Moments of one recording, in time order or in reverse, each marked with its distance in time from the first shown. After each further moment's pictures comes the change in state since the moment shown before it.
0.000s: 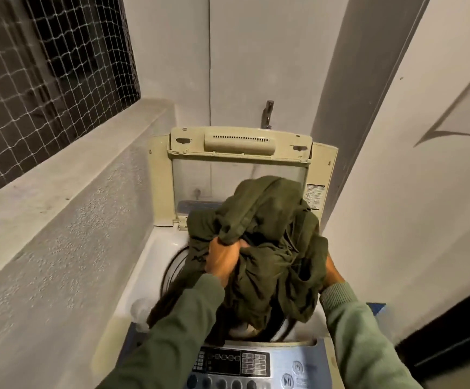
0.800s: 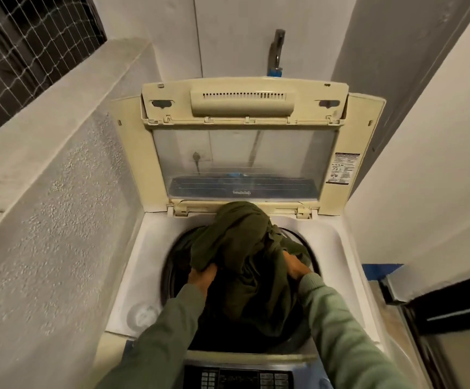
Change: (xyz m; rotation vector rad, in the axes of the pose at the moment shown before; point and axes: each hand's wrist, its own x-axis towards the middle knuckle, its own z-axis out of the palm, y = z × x) left_hand 0.084 -0.103 -0.046 -0.005 -0.086 -0.407; right_hand 0.103 0.126 0.042 -0.735 -0.297 0.474
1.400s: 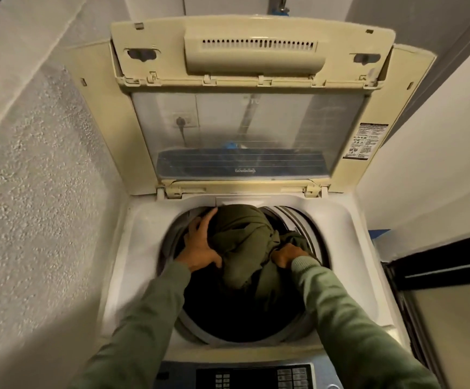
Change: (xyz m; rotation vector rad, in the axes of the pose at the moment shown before) left_hand 0.019 0.047 -0.023 0.719 -0.222 0.428; right_hand 0.037 0.003 0.028 -0.467 -0.010 0.344
